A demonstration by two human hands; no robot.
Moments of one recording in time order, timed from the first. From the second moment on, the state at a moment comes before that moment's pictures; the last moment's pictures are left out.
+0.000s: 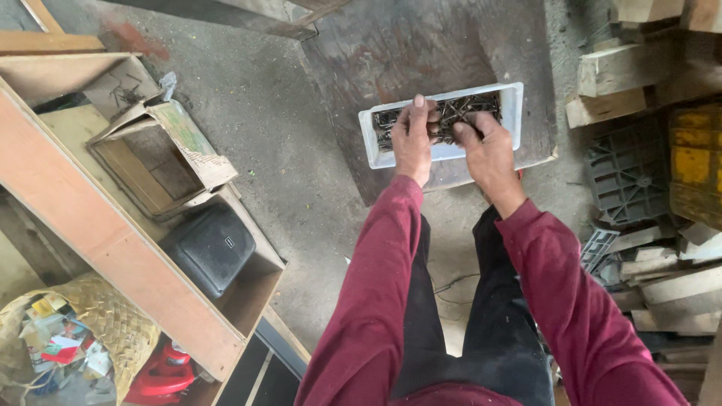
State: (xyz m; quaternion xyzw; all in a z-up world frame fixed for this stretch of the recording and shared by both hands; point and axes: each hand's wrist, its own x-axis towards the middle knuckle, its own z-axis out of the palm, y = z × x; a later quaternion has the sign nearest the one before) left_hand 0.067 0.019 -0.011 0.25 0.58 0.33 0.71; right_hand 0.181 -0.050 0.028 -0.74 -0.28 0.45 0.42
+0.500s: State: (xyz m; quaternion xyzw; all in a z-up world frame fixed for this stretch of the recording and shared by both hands) left_hand 0.066 0.001 0.021 -0.11 0.43 0.40 0.80; right_hand 0.146 -0.048 0.146 -0.71 -0.36 0.41 0.45
